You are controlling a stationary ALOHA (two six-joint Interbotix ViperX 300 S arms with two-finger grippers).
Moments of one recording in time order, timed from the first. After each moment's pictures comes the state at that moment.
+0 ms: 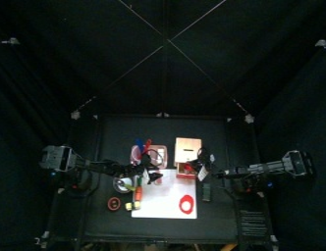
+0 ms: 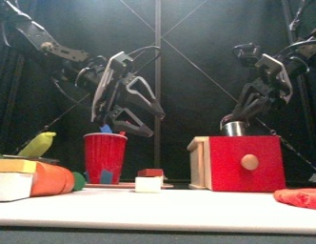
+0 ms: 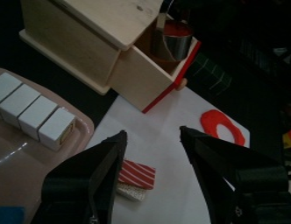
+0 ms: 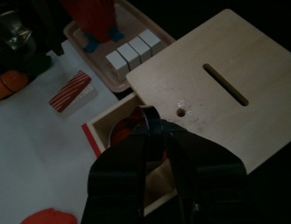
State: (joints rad) left arm 0.00 -0.01 0.79 -0.52 -0.35 -0.08; right arm 0.06 -0.53 1.06 -1.29 0.44 1.78
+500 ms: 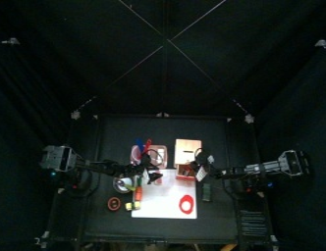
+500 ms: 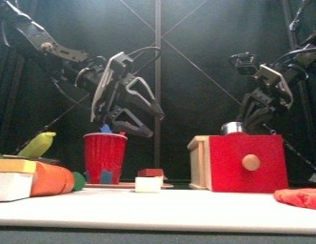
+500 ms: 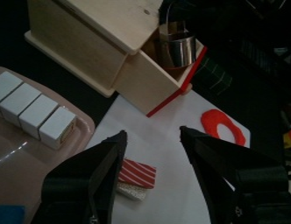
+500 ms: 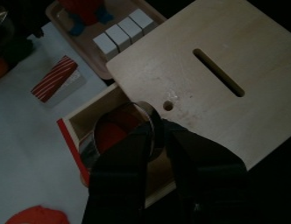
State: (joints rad) left arm 0.00 -0.01 0.79 -0.52 -0.35 -0.08; right arm 0.07 -0.46 1.06 -1.25 0.43 1.78
